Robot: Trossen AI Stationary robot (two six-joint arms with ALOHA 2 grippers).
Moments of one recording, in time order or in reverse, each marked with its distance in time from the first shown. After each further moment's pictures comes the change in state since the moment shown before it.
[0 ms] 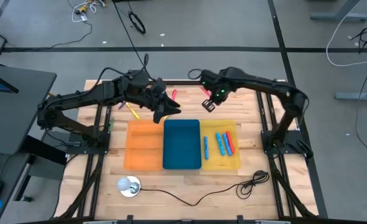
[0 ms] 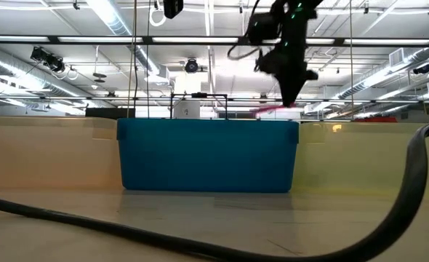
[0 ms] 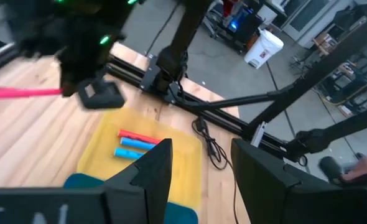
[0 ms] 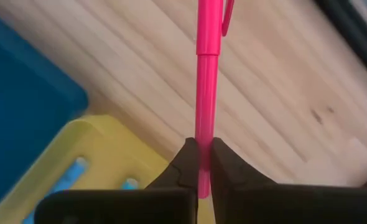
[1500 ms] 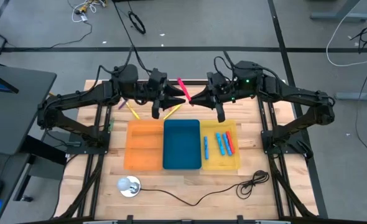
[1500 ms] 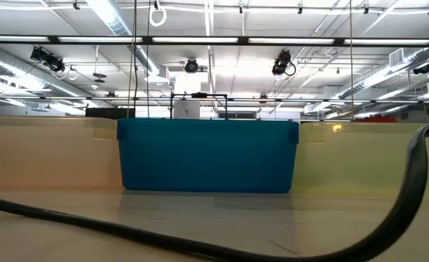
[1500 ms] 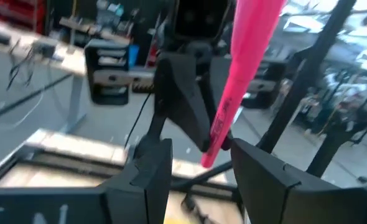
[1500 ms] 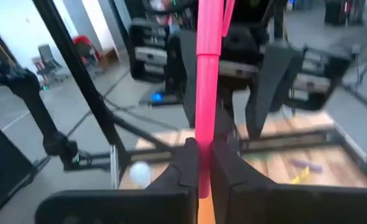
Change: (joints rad) left arm -0.002 0.000 0.001 0.377 0.018 0.105; right arm 0.300 -0.344 0.002 0.918 -0.393 -0.191
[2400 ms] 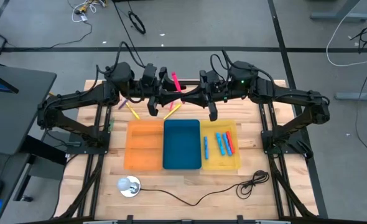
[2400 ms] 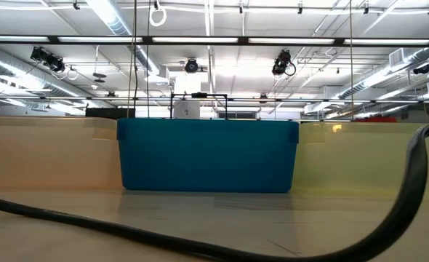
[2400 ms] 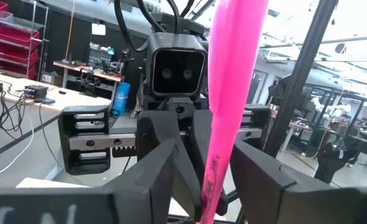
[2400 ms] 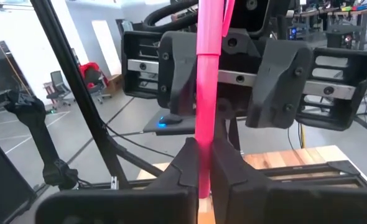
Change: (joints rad) left arm -0.002 0.000 0.000 0.166 -0.005 -0.002; right arm 0.006 0.063 0.001 0.175 0.003 0.035
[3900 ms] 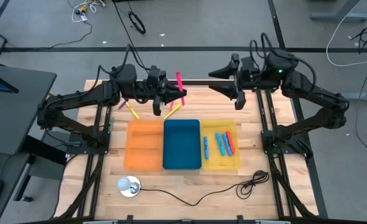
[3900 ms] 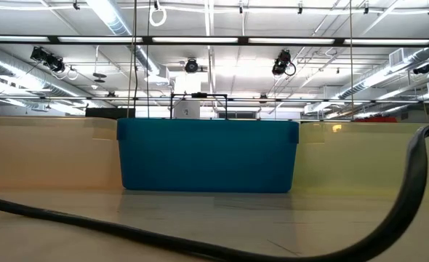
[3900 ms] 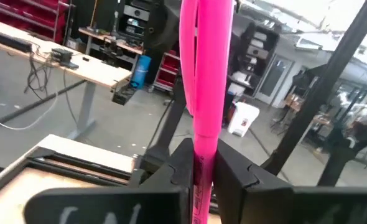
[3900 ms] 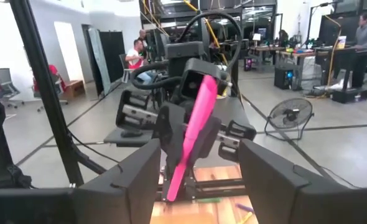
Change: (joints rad) left arm -0.010 0.000 -0.001 -0.136 -0.072 -0.038; right arm -0.087 -0.232 -0.001 -0.186 0.087 -0.139
